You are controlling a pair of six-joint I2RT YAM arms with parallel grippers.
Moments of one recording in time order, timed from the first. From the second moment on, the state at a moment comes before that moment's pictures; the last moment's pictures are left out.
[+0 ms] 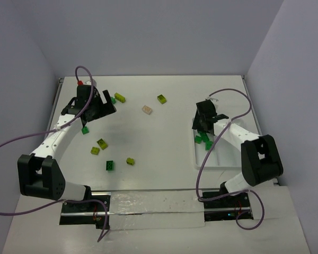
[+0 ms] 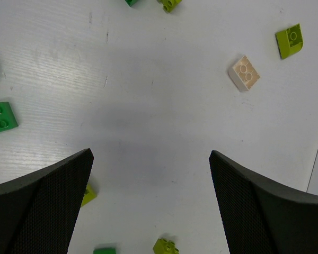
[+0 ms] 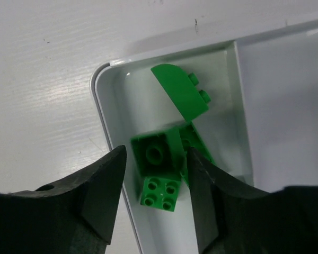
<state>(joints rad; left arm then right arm) -0.20 1.40 1.12 -0.47 -0.02 -0.47 0.30 1.48 0.87 -0.32 0.29 0.51</state>
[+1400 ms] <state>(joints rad) 0.00 2.42 2.14 -0.54 -0.34 -0.30 0.31 1.27 0.97 -0.40 0.22 0.48</state>
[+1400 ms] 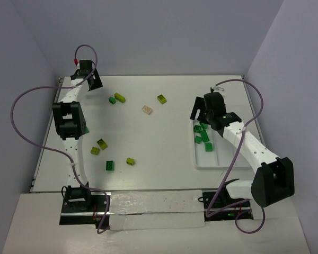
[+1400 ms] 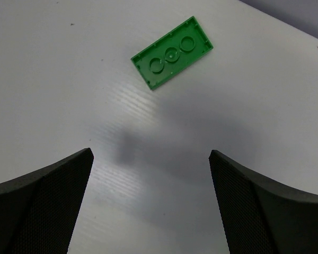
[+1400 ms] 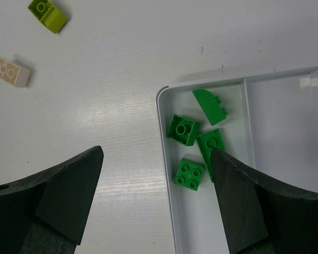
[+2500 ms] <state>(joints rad) 0.09 2.69 2.36 -0.28 -0.06 -0.15 0.32 1.44 1.12 -0.47 0.22 0.46</state>
